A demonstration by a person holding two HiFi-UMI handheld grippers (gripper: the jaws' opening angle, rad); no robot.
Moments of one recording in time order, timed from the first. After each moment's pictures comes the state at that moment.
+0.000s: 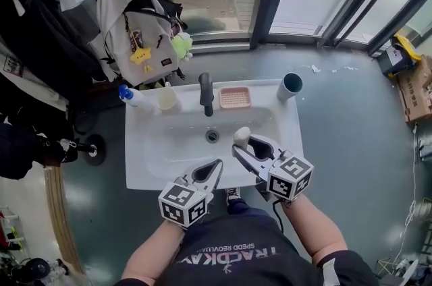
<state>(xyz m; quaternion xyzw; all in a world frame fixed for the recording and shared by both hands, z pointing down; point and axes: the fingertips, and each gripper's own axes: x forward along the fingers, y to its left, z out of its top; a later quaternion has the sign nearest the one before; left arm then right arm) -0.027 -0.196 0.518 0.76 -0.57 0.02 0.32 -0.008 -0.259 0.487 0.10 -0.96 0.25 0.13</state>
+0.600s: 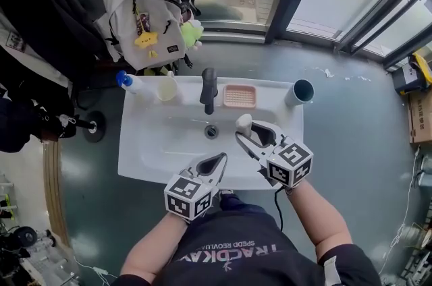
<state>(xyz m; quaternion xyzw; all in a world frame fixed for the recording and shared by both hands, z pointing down) -0.015 -0.237 0.544 0.72 -0.60 0.02 0.34 -0.019 -0.316 0.522 0.03 -0.96 0.19 0.20</state>
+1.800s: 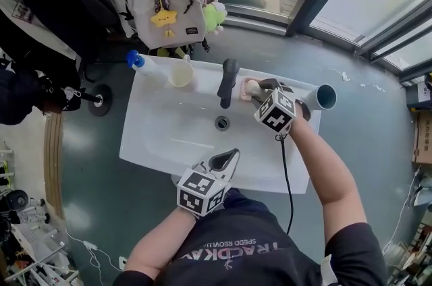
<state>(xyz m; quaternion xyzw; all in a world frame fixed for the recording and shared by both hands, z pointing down) -0.017 -0.246 0.577 0.69 -0.62 0.02 0.37 -0.089 -0.411 0.655 -0.06 -0.84 -0.18 0.50</state>
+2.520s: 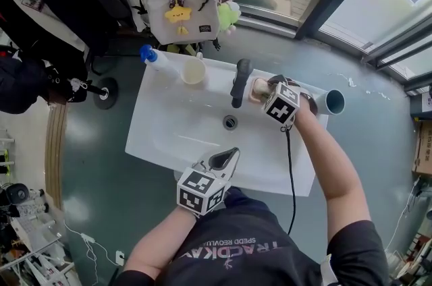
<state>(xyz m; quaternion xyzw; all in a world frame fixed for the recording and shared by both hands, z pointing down) -0.039 -0.231 0.573 0.67 -0.64 0.01 0.38 -0.100 -0.425 0.671 -0.08 -0.80 -0.21 0.56</state>
